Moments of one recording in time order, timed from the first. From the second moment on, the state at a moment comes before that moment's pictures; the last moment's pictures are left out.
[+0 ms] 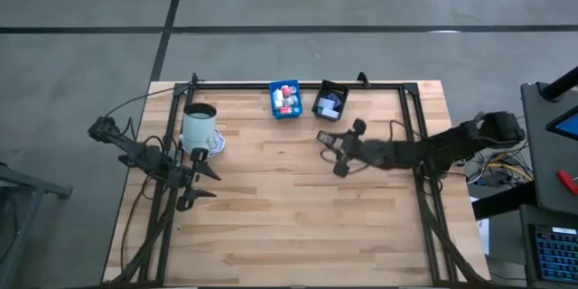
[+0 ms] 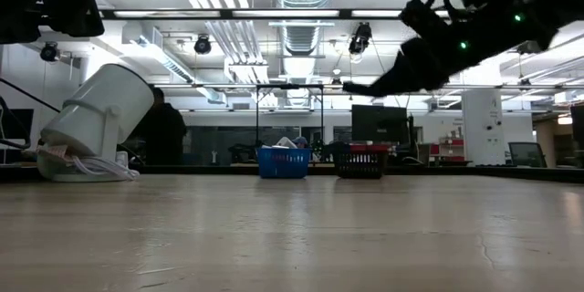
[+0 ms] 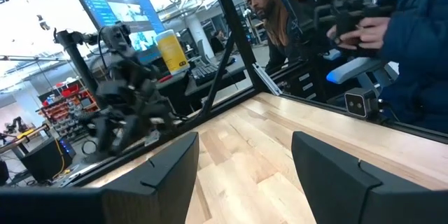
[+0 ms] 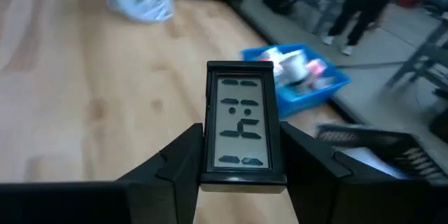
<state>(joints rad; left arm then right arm) -0.53 0.02 0.01 0.06 -0.18 0.42 0.08 1.31 0.42 0.51 0.57 -0.01</state>
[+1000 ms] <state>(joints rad) -0.53 0.02 0.01 0.06 -0.18 0.42 -0.69 1.40 0.71 0.10 -0.09 -0.13</state>
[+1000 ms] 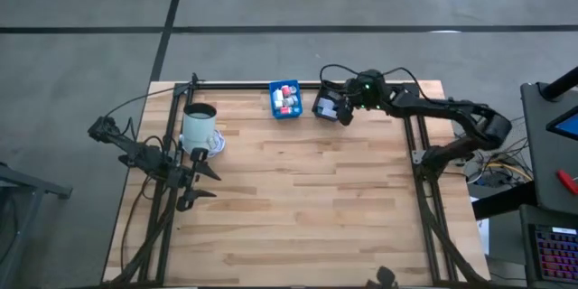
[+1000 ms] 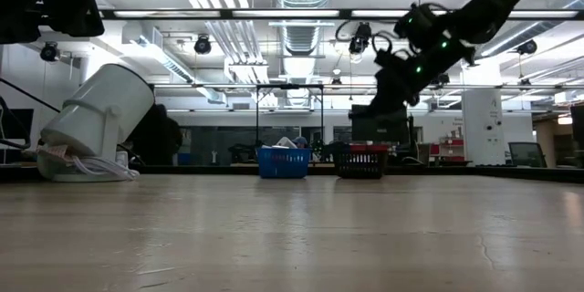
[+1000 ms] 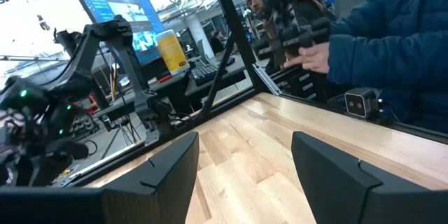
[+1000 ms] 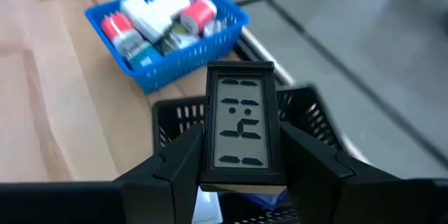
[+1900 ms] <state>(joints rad) -0.53 0.02 0.01 0.06 -0.18 0.42 -0.78 1.63 0.79 0.07 -0.22 -0.09</state>
